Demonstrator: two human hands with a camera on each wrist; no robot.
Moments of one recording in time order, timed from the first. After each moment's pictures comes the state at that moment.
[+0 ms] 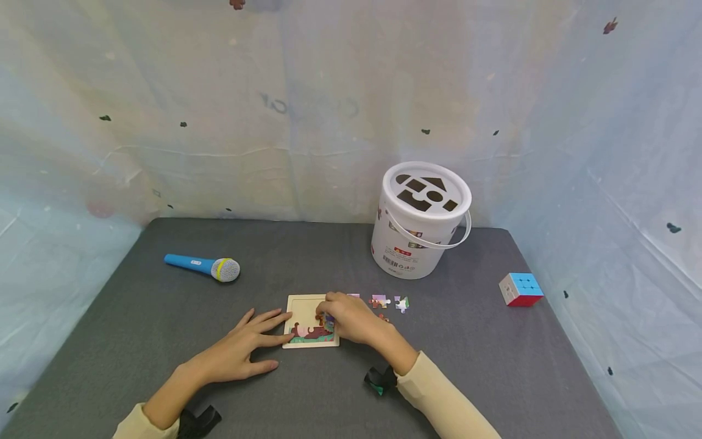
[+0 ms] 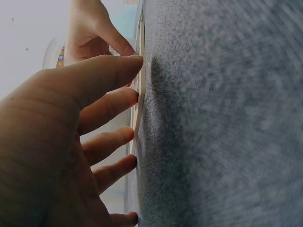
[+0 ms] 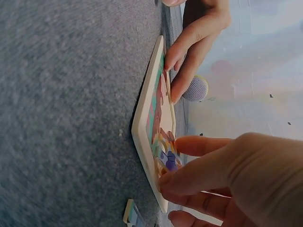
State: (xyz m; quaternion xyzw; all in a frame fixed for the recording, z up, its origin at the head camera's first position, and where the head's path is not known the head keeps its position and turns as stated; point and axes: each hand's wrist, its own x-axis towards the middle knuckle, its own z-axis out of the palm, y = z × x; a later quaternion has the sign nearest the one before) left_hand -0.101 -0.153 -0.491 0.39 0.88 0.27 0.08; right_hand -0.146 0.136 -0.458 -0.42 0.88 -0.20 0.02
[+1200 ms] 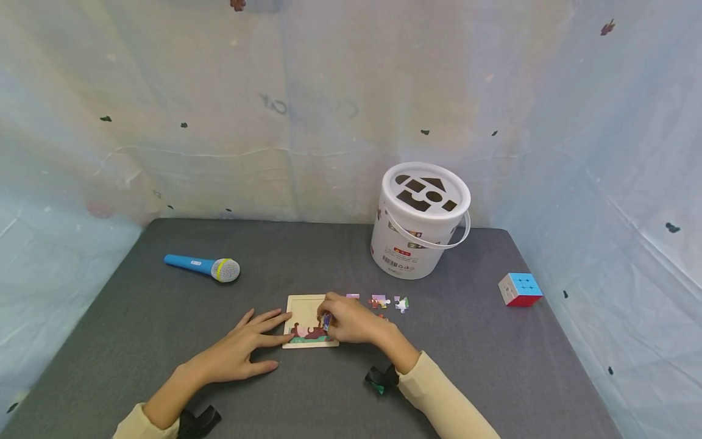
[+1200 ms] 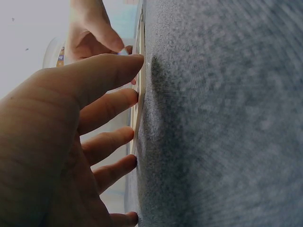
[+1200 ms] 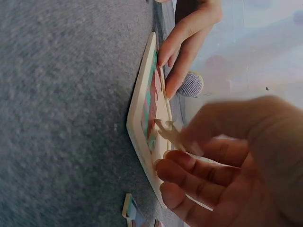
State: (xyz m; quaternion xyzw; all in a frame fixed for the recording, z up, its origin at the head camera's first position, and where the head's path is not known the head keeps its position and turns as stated) left_hand -0.102 -0.153 -0.492 0.39 0.88 0.26 0.07; right_hand -0.148 0.139 -0.459 -0.41 0.86 -0.29 0.11
